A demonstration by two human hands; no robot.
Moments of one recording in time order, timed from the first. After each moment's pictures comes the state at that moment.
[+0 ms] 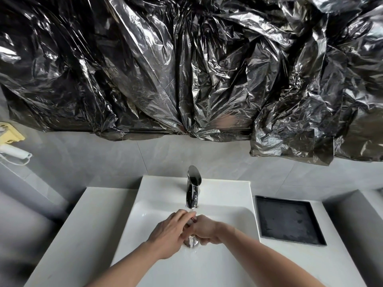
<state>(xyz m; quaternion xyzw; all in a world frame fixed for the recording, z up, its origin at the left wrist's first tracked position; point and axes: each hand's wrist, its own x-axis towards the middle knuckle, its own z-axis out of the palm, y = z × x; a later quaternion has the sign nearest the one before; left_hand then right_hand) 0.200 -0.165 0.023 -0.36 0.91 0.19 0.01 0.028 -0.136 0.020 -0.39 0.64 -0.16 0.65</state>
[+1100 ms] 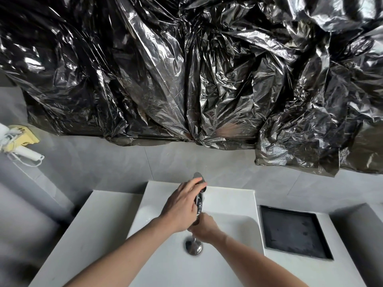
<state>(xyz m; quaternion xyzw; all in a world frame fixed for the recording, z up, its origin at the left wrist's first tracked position) 0.153 -0.194 0.113 -0.37 0.90 0.16 -0.17 0.036 -0.149 0.024 -0.50 0.74 -0.17 0.41</state>
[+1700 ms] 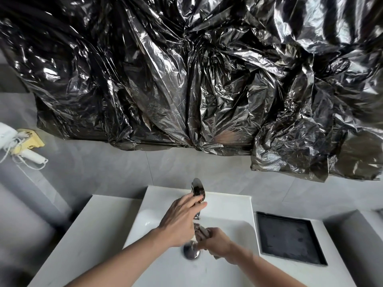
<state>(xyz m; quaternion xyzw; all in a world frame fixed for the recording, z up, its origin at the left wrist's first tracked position) 0.166 -0.164 0.121 -0.35 0.92 0.14 -0.08 0.010 -0.089 0.052 -0.42 0.68 -0.24 0.55</state>
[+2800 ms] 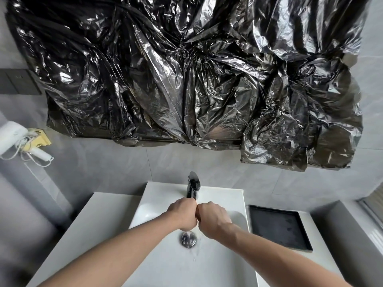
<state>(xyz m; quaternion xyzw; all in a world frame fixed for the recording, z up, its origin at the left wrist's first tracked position) 0.146 -0.120 0.159 -0.49 0.85 0.16 0.11 0.037 -0.069 0.138 -0.67 0.73 0.00 0.14</state>
